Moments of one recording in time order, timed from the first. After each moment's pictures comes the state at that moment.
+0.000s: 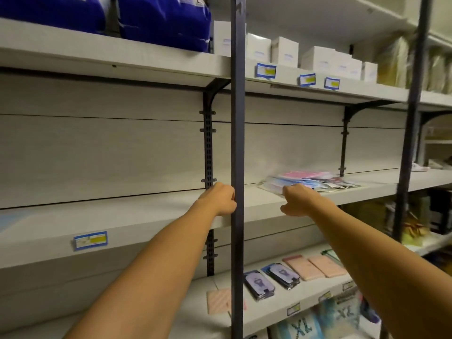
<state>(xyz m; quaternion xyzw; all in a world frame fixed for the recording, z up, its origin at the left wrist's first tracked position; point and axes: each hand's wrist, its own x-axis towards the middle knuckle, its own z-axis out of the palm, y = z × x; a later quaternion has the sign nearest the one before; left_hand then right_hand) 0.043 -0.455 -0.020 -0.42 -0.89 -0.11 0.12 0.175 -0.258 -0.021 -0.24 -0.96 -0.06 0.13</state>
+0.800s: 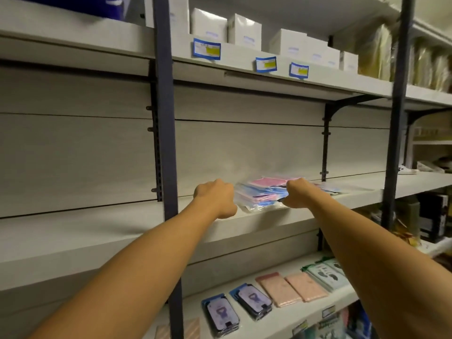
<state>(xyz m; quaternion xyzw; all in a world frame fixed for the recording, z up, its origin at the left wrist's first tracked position) 0.063 -0.273 -0.003 -0.40 -0.89 0.00 0.21 0.144 -0.034 -0.015 -0.29 -0.95 -0.03 0.15</state>
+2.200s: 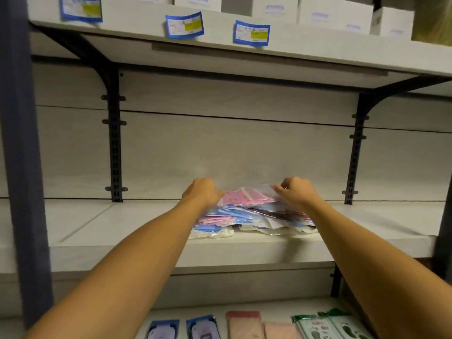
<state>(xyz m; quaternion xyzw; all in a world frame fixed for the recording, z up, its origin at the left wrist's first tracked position) -0.020 -0.021 -0.008 -0.16 -0.94 -0.27 0.12 0.047 0.233 -0.004 -0.14 -0.95 0.13 0.26</state>
